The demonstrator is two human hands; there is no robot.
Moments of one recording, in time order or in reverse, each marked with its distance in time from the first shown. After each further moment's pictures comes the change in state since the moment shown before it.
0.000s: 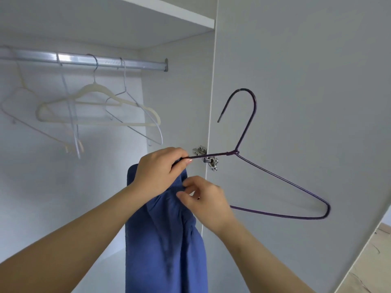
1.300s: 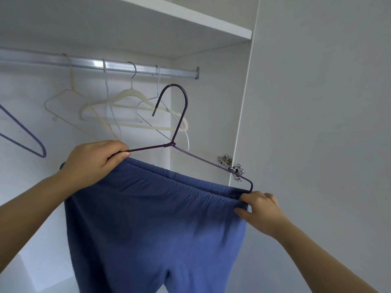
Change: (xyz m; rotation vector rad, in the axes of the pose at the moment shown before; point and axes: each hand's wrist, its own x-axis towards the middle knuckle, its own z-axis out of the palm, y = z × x) left_hand -0.040 -0.101 -0.125 0.385 -0.080 -0.105; right_hand 0.026 0.080 -0.037 -0.617 -0.177 -0.081
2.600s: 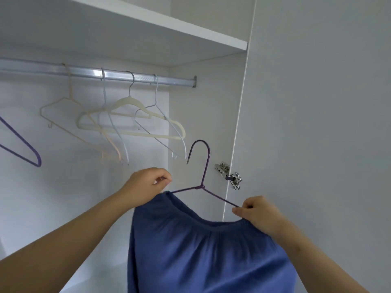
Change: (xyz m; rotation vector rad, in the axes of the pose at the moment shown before) left_hand 0.020 0.055 0.078 -0.471 -0.374 -0.234; right_hand 0.008 -0.011 -0.024 0.473 -0.139 0.395
